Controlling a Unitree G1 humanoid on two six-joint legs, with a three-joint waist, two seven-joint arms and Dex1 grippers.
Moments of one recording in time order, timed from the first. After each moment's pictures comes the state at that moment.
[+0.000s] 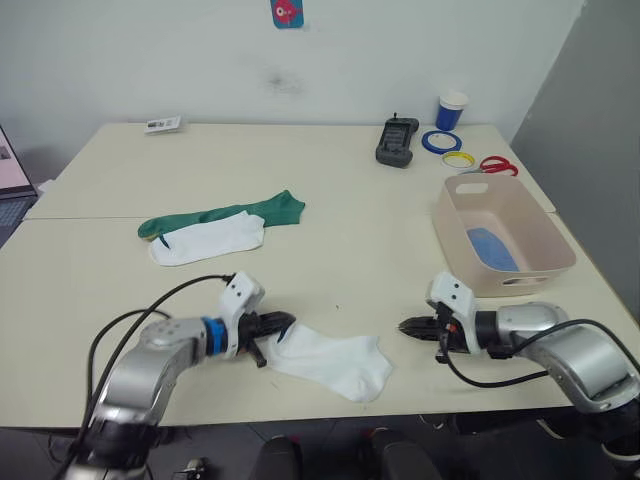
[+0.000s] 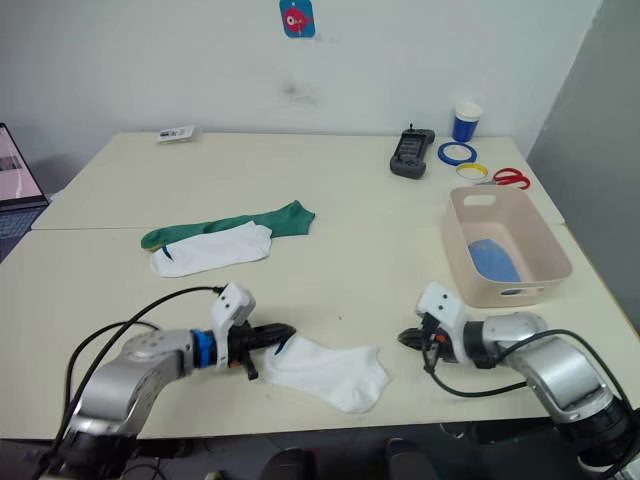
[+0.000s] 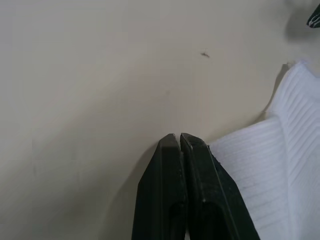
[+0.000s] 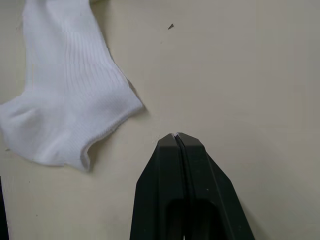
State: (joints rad) left arm -0.05 0.57 0.08 -0.32 -0.36 0.77 -0.83; right arm -0.28 -0.81 0.22 -0.37 0.43 0.79 0.92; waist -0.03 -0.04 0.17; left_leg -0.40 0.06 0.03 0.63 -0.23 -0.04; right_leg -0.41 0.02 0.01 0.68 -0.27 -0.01
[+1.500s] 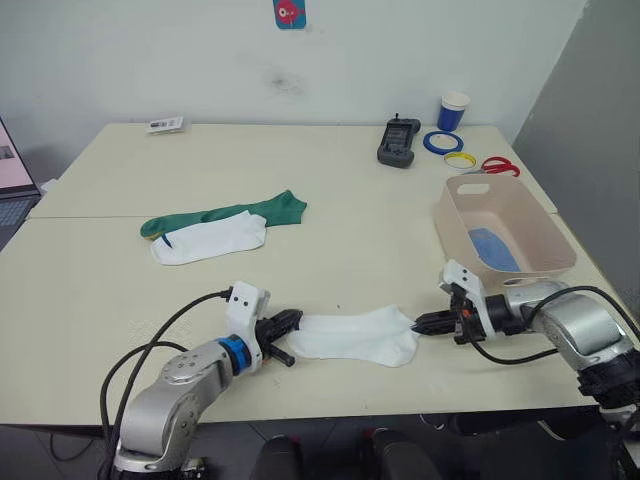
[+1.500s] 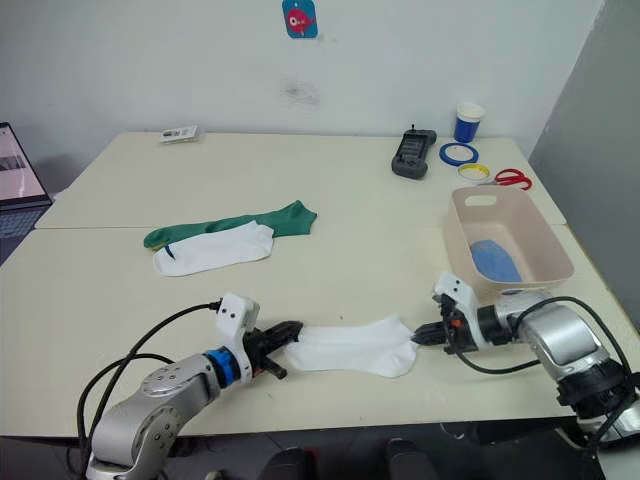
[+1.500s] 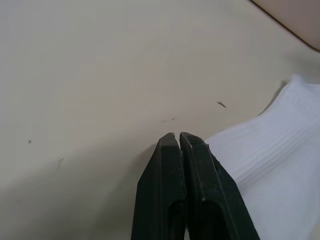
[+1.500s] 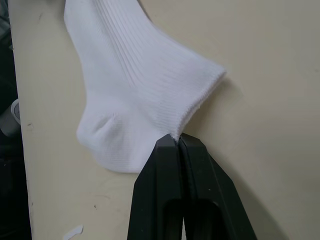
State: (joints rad) left arm 0.02 0.34 0.04 -0.44 -0.43 0.75 -0.46; right arm -0.50 -0.78 0.31 0.01 0.39 0.75 1.15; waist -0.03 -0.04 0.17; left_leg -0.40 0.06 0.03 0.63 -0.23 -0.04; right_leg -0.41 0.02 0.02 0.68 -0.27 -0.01
